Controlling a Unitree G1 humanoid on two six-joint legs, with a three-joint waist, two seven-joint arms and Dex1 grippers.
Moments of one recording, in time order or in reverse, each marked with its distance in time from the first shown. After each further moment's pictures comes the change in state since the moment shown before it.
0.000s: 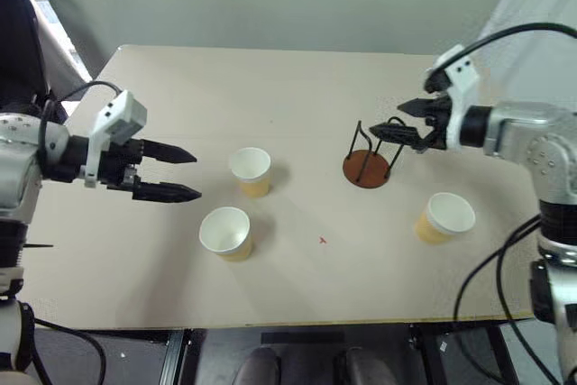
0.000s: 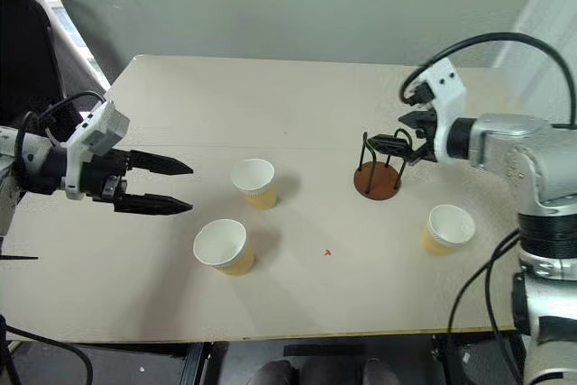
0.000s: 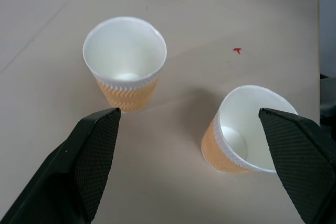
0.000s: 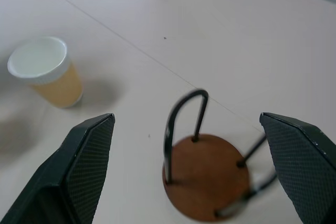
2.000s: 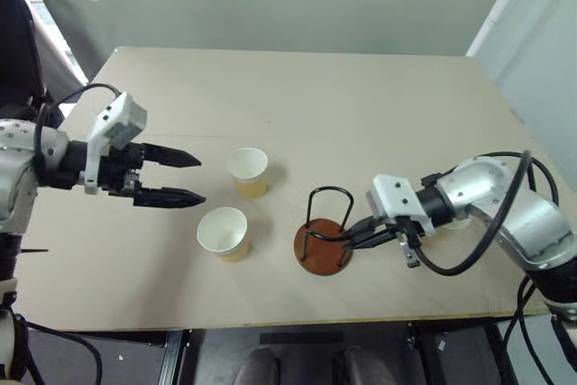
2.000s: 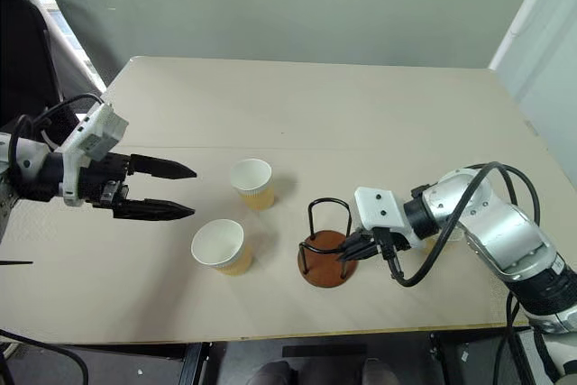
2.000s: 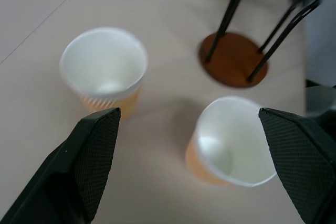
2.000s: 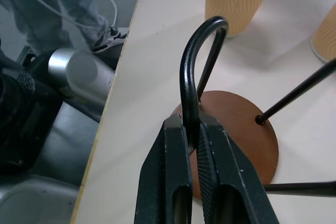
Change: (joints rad) left arm 0.063 0.016 0.076 -0.131 -0.115 0.093 0.014; right arm 0.251 -0.147 0.350 -0.256 -0.131 -0.604 0.695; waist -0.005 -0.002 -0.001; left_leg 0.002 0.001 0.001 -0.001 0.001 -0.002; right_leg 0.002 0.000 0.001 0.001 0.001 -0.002
